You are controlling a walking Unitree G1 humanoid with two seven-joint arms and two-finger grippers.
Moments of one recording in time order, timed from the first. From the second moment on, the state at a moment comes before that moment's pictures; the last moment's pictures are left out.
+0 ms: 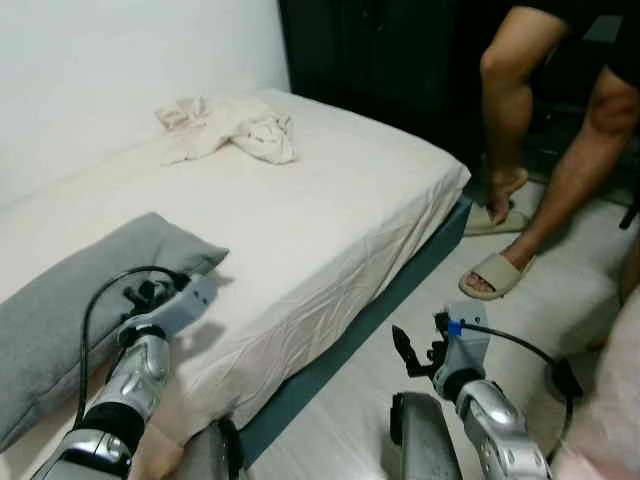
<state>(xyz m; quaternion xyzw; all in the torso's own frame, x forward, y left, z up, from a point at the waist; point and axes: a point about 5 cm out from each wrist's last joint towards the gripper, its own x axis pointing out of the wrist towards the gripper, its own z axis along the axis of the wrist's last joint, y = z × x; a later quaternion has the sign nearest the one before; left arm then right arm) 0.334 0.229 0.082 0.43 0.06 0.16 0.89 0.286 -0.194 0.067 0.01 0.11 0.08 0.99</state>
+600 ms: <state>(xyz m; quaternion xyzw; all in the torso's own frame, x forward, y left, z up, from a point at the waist) 0.344 0.210 0.118 0.25 -0.02 0.16 0.95 0.285 -0.189 0.065 0.03 0.11 0.09 0.99</state>
